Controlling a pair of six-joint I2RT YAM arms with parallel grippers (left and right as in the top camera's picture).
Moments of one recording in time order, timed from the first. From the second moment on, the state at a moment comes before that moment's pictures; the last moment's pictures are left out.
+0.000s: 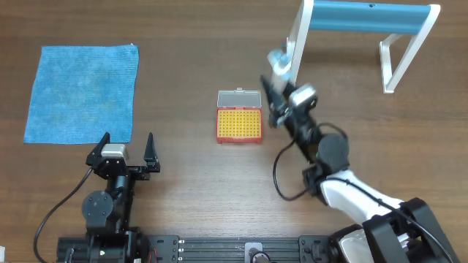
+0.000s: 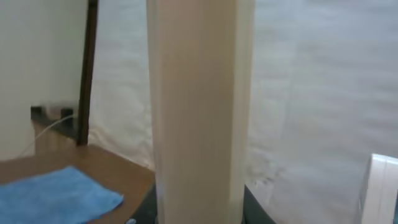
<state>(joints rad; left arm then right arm) 0.06 0.01 0.01 -0.07 0.07 -0.03 0.40 1.42 0.36 1.39 -0.20 -0.04</state>
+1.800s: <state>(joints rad) 0.06 0.01 0.01 -0.07 0.07 -0.03 0.58 1.84 0.50 1.46 -0.15 0.14</state>
